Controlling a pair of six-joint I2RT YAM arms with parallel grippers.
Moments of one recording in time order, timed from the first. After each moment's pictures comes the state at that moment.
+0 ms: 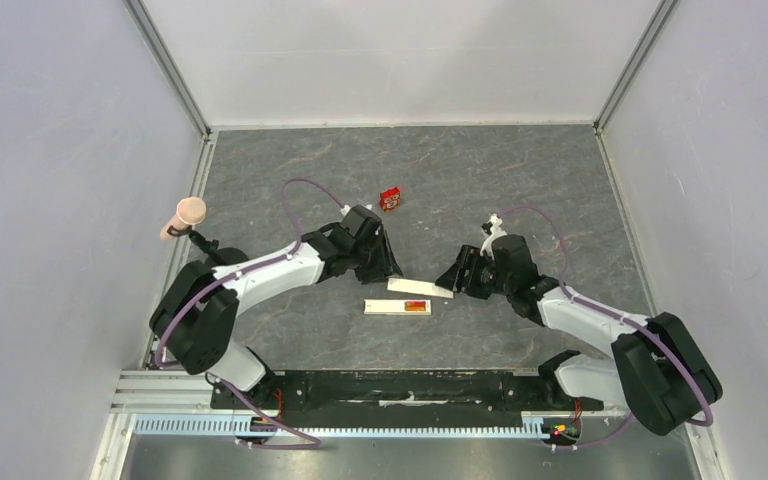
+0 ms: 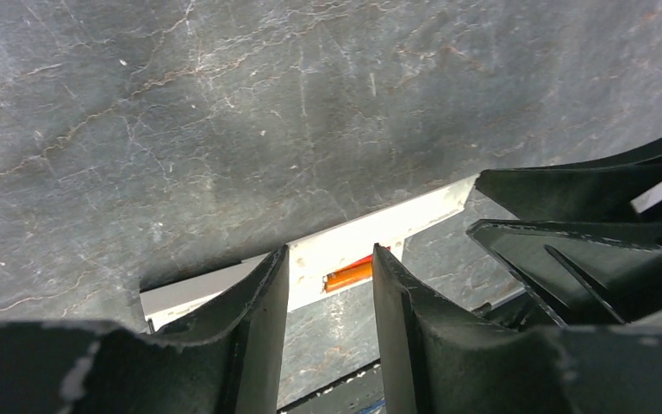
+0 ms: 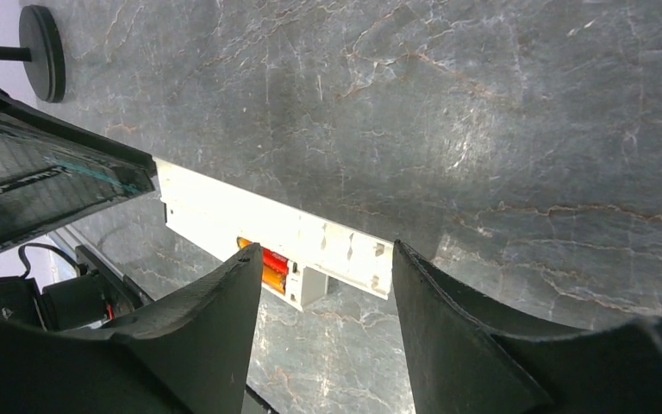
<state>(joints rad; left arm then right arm) -0.74 1.54 0.93 -0.31 0.11 -0.91 0.48 1.22 0.41 0.15 -0.30 0.74</state>
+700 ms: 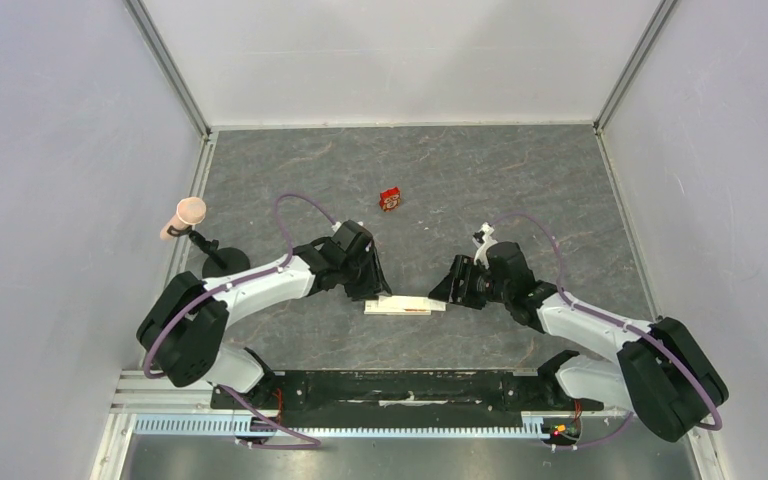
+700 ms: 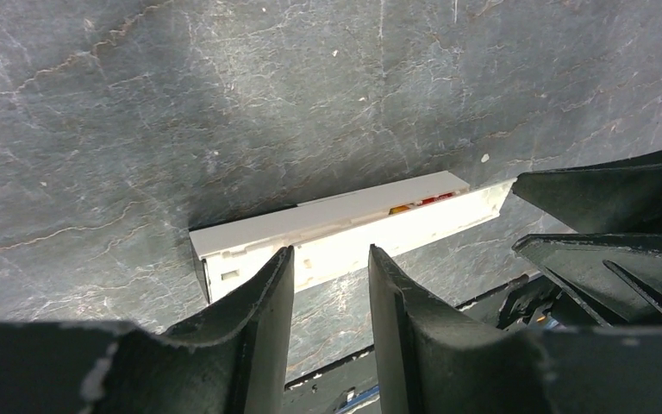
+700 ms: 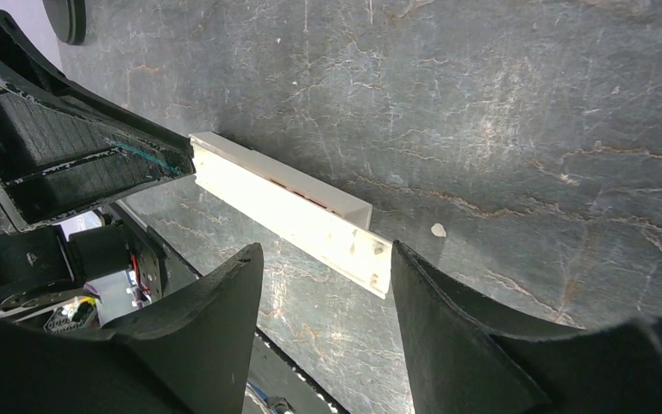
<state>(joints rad) -0.74 1.44 0.80 -0.34 0.13 -0.92 0.54 1.17 0.38 0.11 -0.36 0.79</state>
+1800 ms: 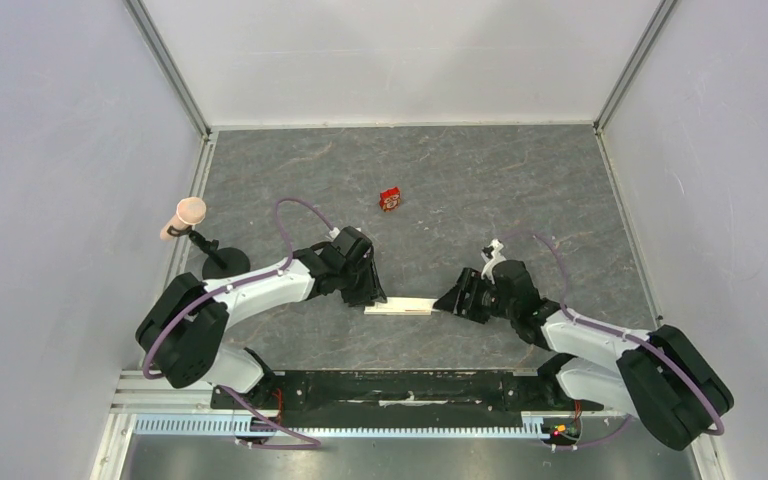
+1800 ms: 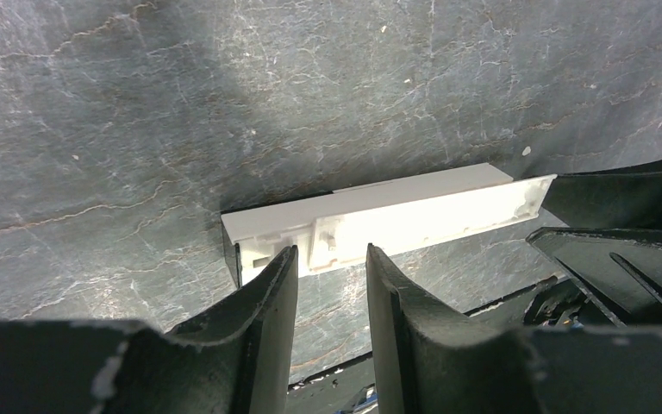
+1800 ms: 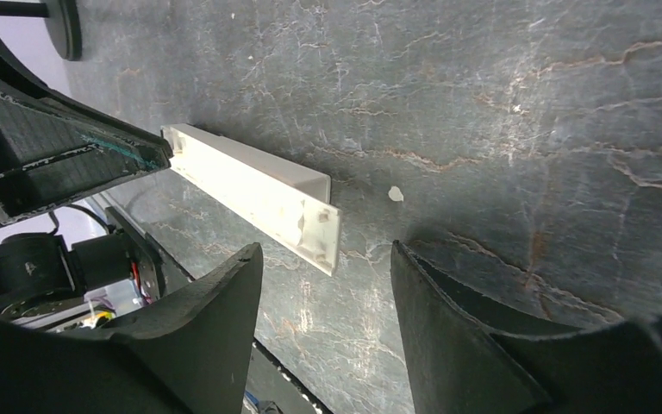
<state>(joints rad) -0.75 1.44 0.77 -0.37 0.11 -0.92 0.55 1.12 0.24 0.22 -0.32 0.87</state>
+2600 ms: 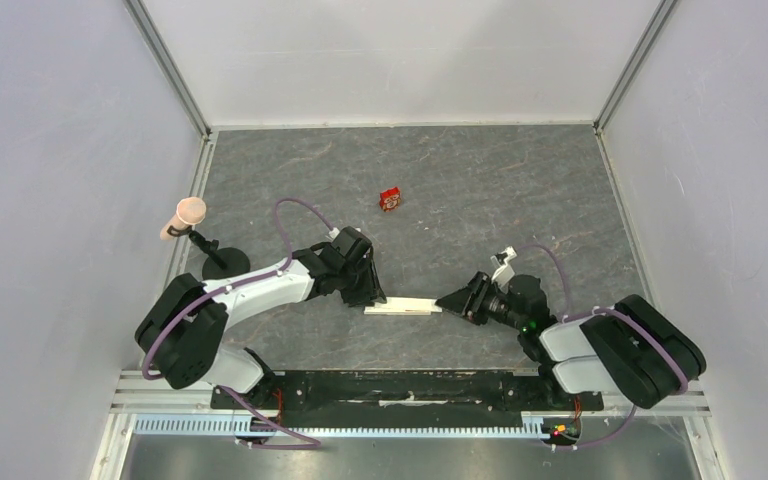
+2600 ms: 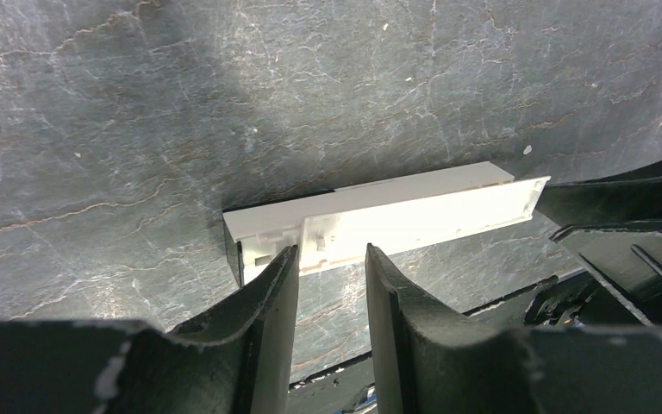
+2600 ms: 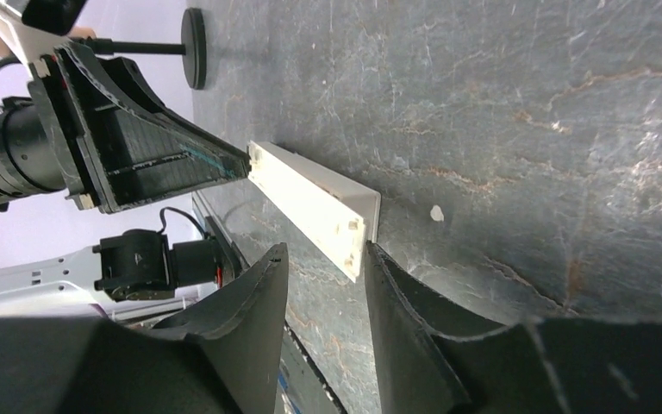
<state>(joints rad) -0.75 1.43 0.76 -0.37 0.11 -0.92 0.48 1.32 0.01 0.93 -0.43 1.07</state>
